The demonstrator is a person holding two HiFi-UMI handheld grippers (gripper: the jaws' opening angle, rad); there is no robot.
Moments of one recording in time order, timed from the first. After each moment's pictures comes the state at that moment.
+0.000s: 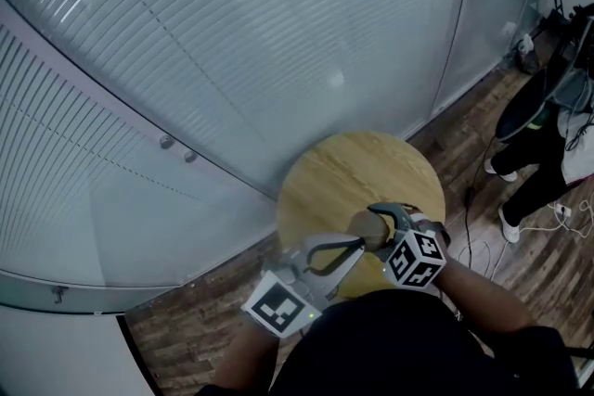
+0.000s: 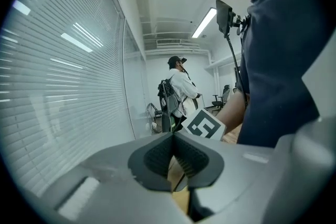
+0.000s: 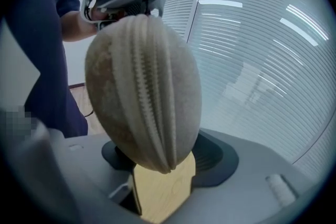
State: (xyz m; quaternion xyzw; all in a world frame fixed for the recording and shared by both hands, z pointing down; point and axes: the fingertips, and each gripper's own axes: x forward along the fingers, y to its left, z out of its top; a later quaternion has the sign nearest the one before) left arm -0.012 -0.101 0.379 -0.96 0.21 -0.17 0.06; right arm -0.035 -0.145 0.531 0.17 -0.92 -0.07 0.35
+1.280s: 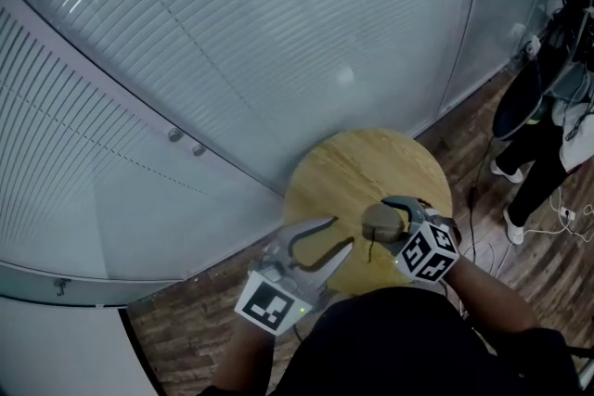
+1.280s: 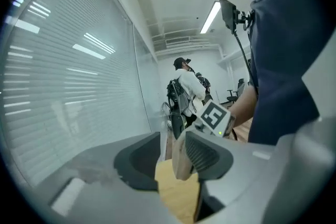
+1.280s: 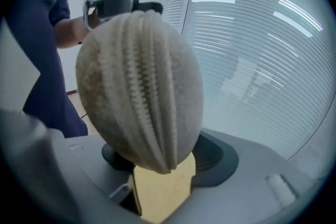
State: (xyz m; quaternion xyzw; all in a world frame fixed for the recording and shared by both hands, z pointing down) left arm -0.057 -0.117 0.372 -0.93 0.29 -0.18 0.08; right arm -0.025 -0.154 0.527 0.19 -0.92 -0.04 0.35
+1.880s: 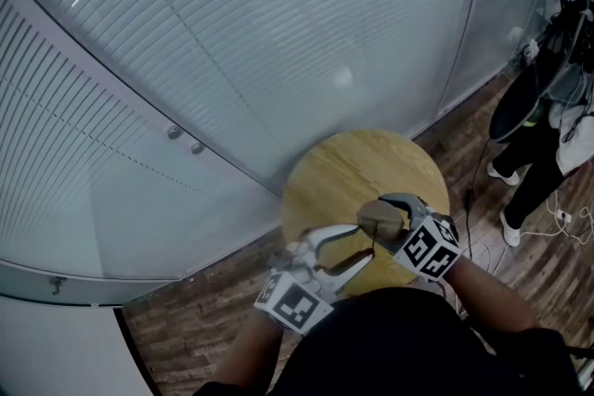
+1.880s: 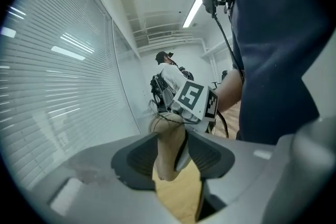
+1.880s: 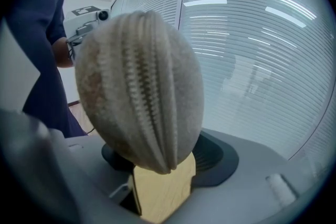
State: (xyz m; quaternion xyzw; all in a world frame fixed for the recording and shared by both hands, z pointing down) left arm -0.025 -0.096 0.418 -0.94 0.23 -0.22 0.09; right arm -0.031 -0.153 0.510 0.19 -0.93 0.00 0.32
